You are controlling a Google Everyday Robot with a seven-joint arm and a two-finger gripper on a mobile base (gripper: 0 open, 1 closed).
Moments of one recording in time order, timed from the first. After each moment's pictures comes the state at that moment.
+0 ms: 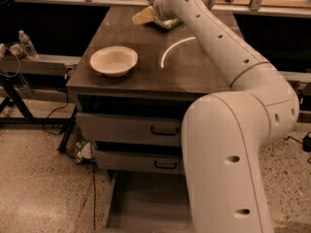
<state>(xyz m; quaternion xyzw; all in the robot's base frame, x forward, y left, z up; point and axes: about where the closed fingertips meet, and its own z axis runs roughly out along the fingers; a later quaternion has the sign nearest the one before) 0.942 -0.022 0.917 -0.26 0.80 0.06 0.53</state>
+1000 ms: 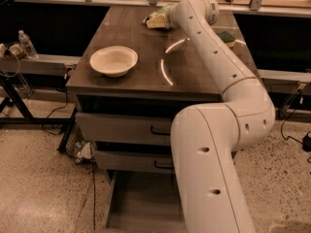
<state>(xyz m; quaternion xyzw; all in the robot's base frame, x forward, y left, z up) 0.998 -0.081 0.871 -0.19 0.81 0.04 0.56</state>
